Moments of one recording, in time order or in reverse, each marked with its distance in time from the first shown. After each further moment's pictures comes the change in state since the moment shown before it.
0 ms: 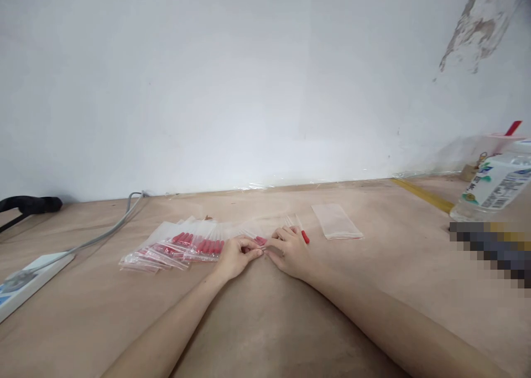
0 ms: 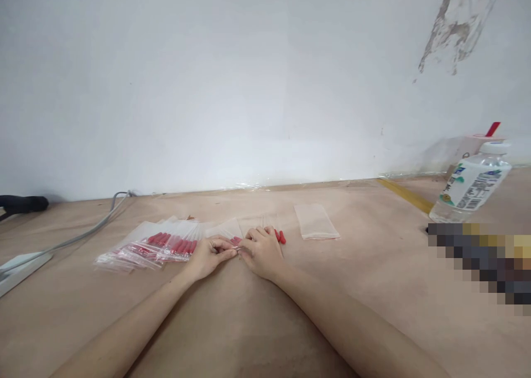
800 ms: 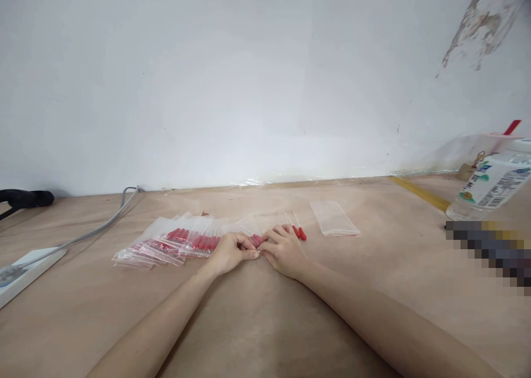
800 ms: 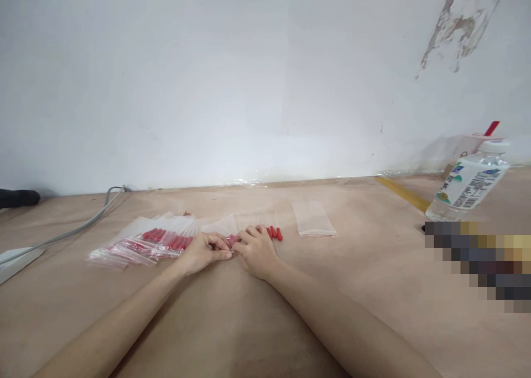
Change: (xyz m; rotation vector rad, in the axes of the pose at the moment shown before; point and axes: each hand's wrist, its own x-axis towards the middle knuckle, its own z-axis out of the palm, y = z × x) left_hand 0.001 0.006 -0.008 -0.069 -0.114 -0.099; right_hand 0.001 -0.003 0.001 -0.094 -0.115 -0.119
